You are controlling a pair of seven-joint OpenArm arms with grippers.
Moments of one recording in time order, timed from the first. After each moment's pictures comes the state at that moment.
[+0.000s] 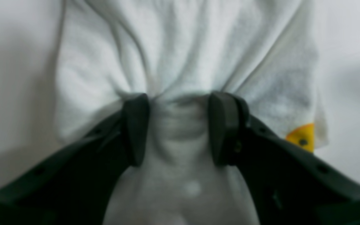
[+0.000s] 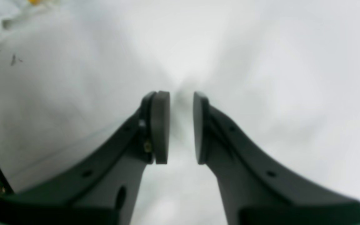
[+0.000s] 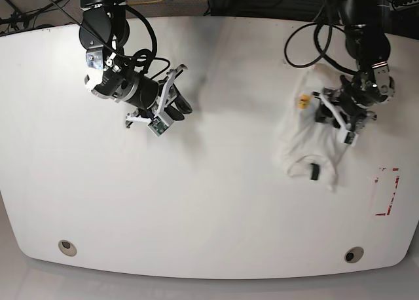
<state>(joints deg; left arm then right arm) 2.1 -15.3 -18.3 84.4 -13.2 -34.7 46.0 -6.4 10.4 -0.8 103.1 22.8 41.0 -50.7</state>
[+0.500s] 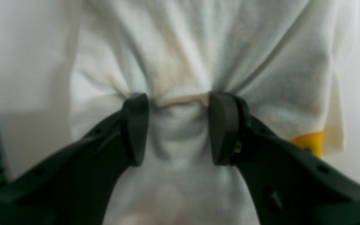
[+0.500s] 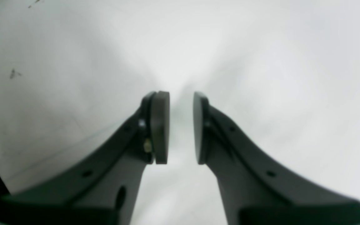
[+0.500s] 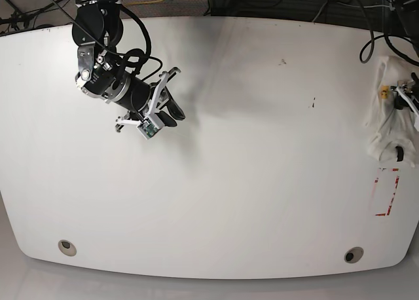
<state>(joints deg) 0.8 -36.2 -28.9 62.7 -11.6 -40.2 36.8 -7.2 11.1 2.3 107.4 24.2 41.0 -50.7</state>
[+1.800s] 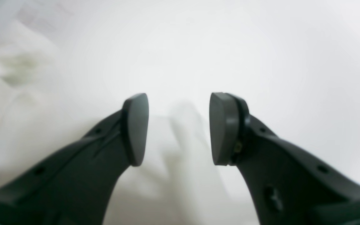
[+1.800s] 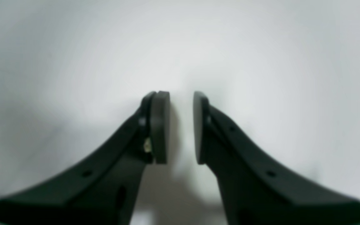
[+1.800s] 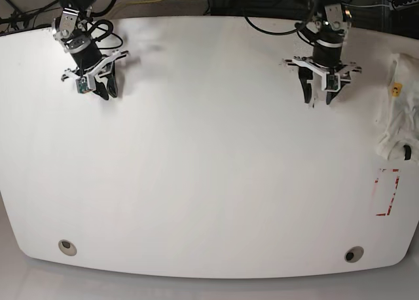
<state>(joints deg) 22.4 2.9 -21.0 93.2 9.1 -18.9 -1.3 -19.6 10.2 24.8 86.4 1.0 40.5 -5.7</state>
